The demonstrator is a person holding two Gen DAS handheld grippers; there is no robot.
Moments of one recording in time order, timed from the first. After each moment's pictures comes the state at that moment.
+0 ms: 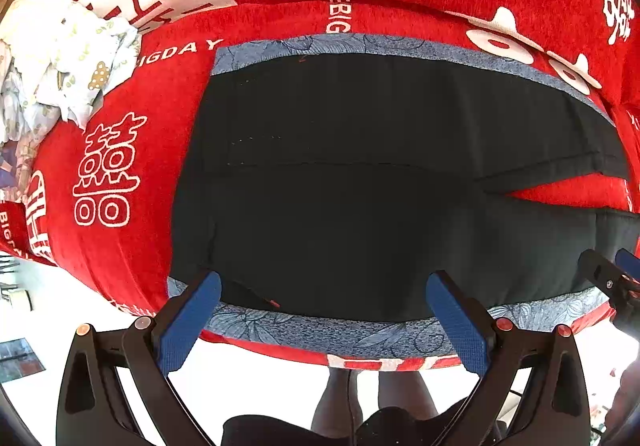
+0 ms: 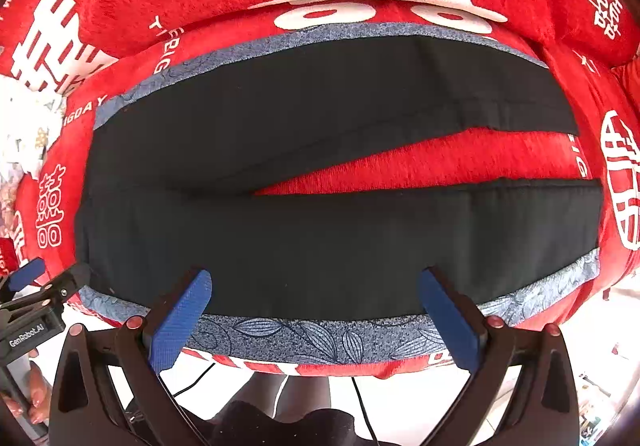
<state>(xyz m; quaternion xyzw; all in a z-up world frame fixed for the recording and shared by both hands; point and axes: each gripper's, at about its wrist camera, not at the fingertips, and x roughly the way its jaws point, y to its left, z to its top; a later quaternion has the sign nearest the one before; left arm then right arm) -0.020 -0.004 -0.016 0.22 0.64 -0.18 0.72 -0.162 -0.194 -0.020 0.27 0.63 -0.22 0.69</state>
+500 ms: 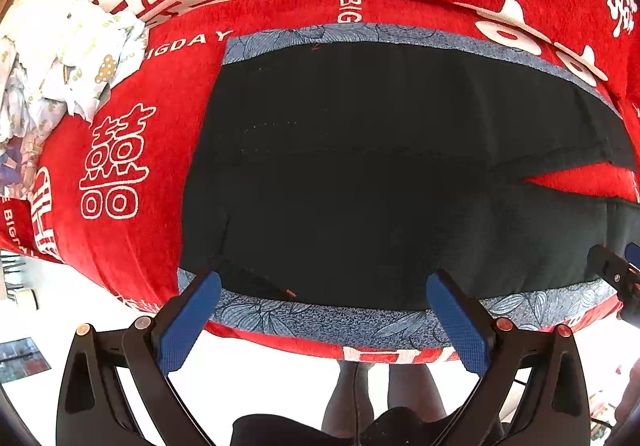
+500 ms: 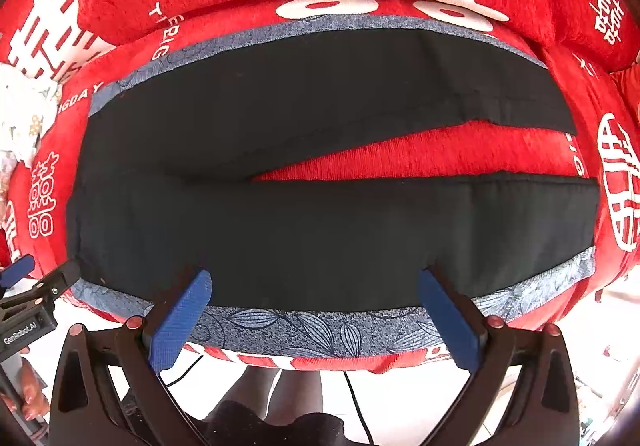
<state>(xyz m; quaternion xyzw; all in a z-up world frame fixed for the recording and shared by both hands) -0.023 0.008 -0.021 0.23 0.64 -0.17 0.71 -0.165 -0.184 -0.024 0.25 0.64 -0.23 0.69</state>
